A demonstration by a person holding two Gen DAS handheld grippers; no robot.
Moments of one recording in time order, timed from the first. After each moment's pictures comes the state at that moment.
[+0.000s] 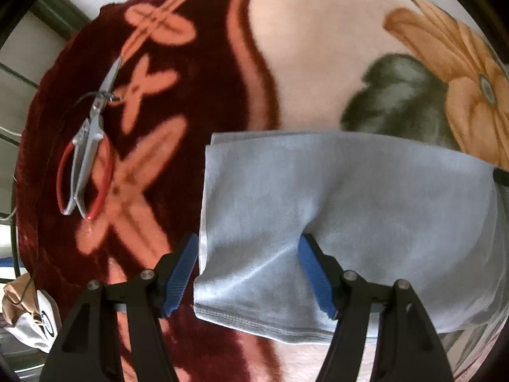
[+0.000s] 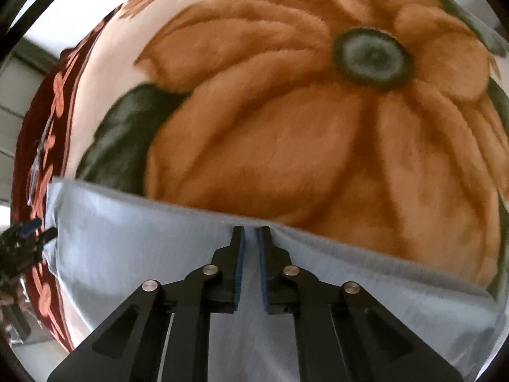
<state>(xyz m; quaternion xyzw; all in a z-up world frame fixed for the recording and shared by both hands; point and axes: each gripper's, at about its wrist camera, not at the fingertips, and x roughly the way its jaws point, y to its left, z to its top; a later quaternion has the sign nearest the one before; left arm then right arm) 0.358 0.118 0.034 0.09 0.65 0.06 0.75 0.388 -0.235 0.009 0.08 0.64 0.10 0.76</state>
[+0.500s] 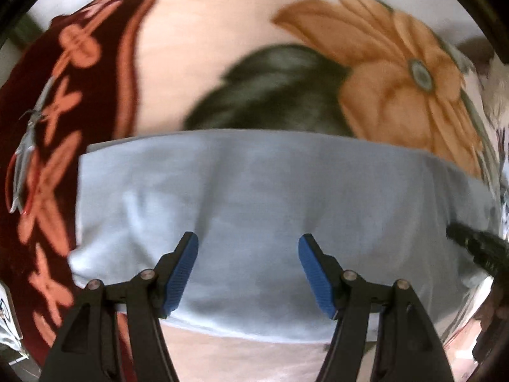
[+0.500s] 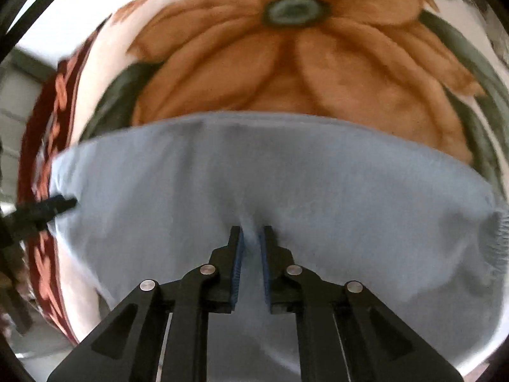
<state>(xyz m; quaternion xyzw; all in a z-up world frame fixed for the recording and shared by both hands) 0.333 0.021 0.037 0.04 0.66 -0.03 0.75 0.300 -0.297 0.009 0.13 0.63 0.07 0.77</state>
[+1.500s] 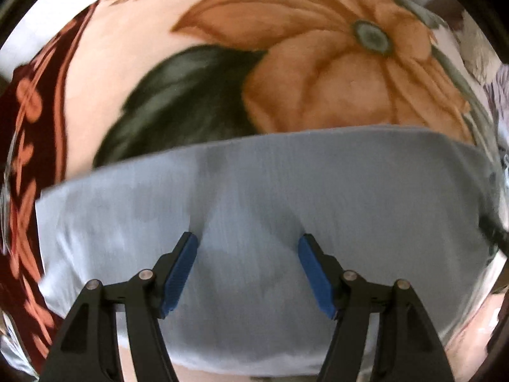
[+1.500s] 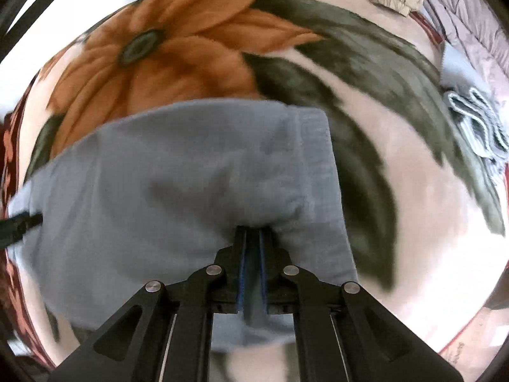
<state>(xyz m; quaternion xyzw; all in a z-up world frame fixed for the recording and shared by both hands) 0.370 -0.049 0.006 0.11 0.65 -0.08 0.75 0.239 -0.413 0.020 0.13 0.61 -0.09 0.78</state>
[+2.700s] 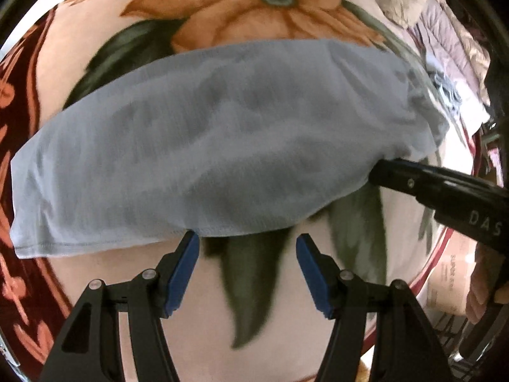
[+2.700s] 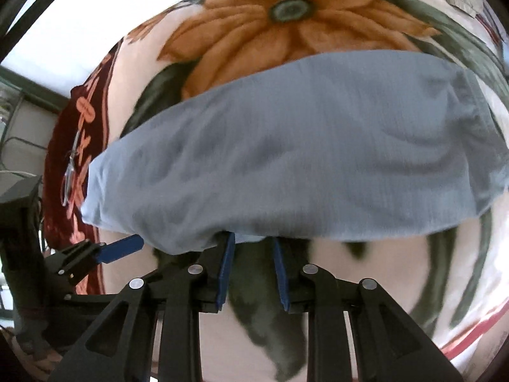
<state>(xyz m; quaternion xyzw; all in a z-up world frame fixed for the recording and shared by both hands) 0.238 -0.056 0.038 0.09 0.66 -0.21 0.72 0.218 -0.240 0.059 0.20 0.61 0.03 0.76</state>
